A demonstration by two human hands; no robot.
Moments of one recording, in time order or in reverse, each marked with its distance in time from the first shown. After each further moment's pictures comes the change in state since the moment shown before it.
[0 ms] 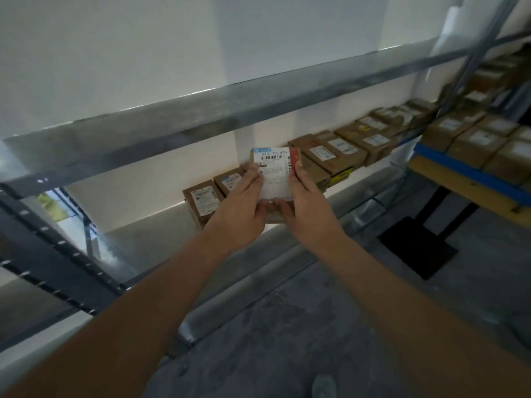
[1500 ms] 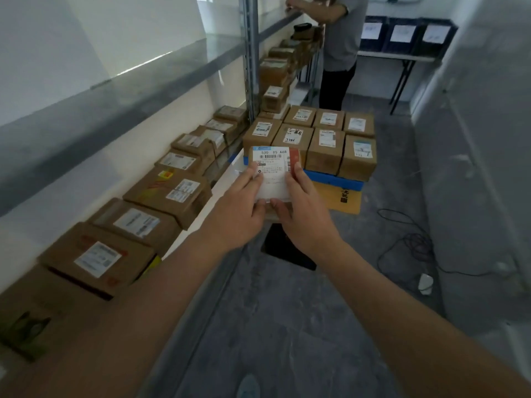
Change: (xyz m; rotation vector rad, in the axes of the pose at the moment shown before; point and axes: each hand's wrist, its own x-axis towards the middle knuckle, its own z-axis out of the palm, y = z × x) left_hand 0.425 0.353 0.311 -0.276 -0.313 0.510; right_hand 0.093 0.473 -0.259 -0.177 0.317 0.553
